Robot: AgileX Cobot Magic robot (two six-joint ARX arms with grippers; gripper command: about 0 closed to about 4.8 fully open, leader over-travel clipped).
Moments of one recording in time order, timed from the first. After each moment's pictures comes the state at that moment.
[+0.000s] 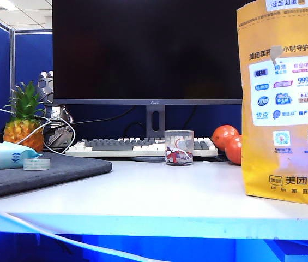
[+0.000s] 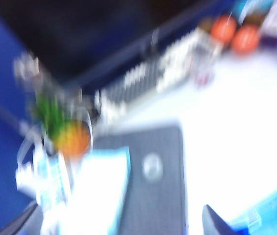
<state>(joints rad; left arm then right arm) -0.42 0.60 1.33 -1.03 -0.08 0.42 0.58 1.06 1.23 -0.51 -0.58 -0.06</state>
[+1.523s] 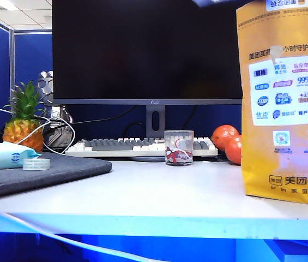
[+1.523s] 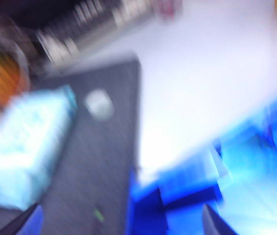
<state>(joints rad) -0.43 0.15 0.64 -0.95 -0.04 0.39 0.58 0.94 0.85 -0.30 -0.55 -0.05</state>
